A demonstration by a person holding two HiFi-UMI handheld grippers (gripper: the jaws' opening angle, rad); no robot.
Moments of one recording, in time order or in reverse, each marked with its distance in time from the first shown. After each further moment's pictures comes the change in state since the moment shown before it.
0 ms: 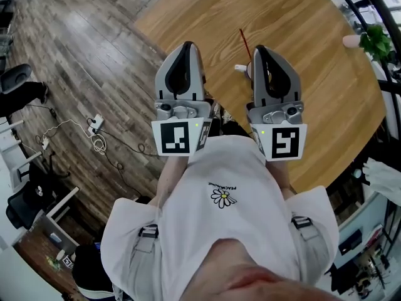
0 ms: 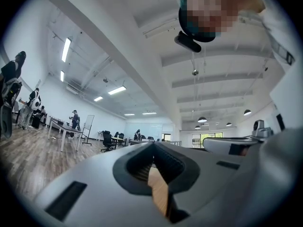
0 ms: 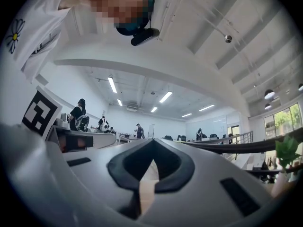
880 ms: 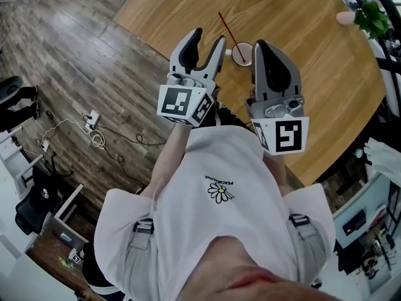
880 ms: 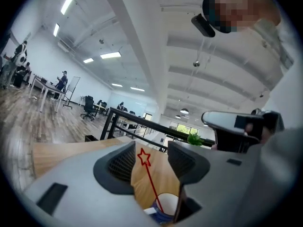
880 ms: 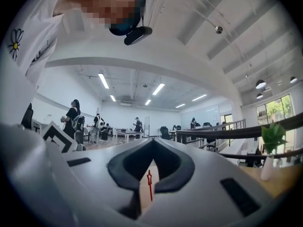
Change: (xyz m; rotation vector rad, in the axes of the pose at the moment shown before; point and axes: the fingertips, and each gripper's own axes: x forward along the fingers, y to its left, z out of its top) left arm 0.026 -0.066 -0.116 -0.228 0.281 -0.256; right arm -0.036 -0.033 -0.031 0.090 0.109 -0.066
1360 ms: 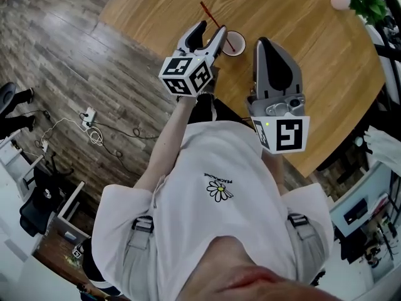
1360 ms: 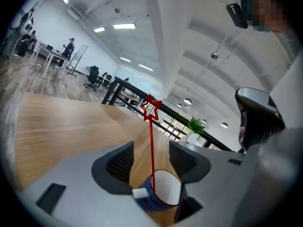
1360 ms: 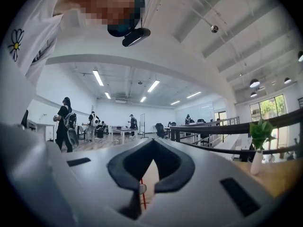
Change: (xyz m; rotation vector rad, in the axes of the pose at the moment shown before) left arm 0.043 0.003 -0.106 -0.233 0.249 -0.027; right arm -0.028 -0.025 -0.016 0.015 0.048 -0.059
